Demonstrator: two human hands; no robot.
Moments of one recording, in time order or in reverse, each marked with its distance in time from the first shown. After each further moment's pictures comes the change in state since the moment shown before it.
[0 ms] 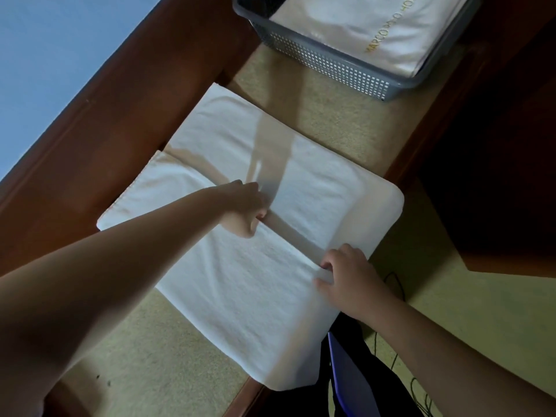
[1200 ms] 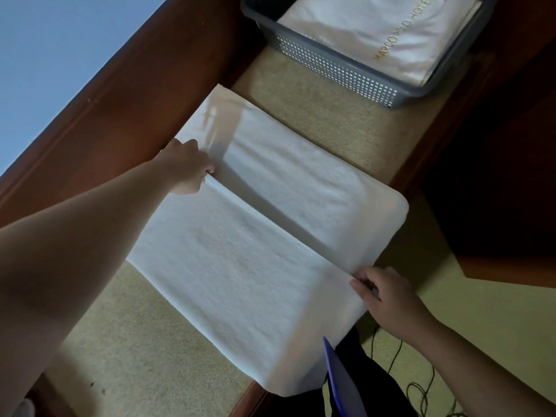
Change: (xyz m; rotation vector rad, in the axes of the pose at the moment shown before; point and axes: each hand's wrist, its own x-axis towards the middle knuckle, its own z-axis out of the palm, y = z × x) left_hand -0.028 -0.123 0.005 0.004 0.137 -0.474; right_hand -0.021 0.063 -0.001 0.115 0.121 0.042
